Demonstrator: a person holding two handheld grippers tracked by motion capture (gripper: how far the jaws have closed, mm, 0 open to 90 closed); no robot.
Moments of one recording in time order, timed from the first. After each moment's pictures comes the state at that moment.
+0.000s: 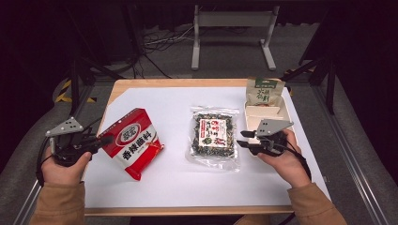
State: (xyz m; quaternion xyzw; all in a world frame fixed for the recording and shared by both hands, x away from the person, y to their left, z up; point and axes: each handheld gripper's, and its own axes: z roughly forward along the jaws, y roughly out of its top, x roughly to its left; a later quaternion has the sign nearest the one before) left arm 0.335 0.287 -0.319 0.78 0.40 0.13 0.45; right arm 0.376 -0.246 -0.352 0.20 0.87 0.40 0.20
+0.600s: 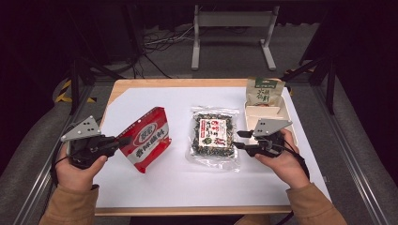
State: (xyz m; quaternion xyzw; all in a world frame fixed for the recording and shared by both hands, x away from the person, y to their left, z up) left arm 0.322 0.238 -0.296 0.81 0.31 0.14 0.47; right arm 0.370 -0.234 -0.342 0.18 0.87 0.41 0.19
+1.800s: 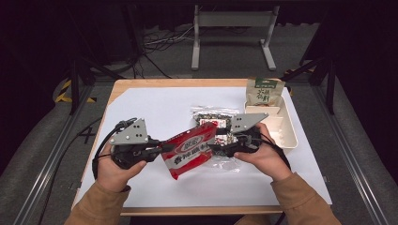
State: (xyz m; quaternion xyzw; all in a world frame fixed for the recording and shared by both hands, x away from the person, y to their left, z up) left arm 0.320 0.145 -0.282 0.85 0.14 0.10 0.49; right arm 0.383 -0.176 -0.334 0.12 0.86 0.47 0.12
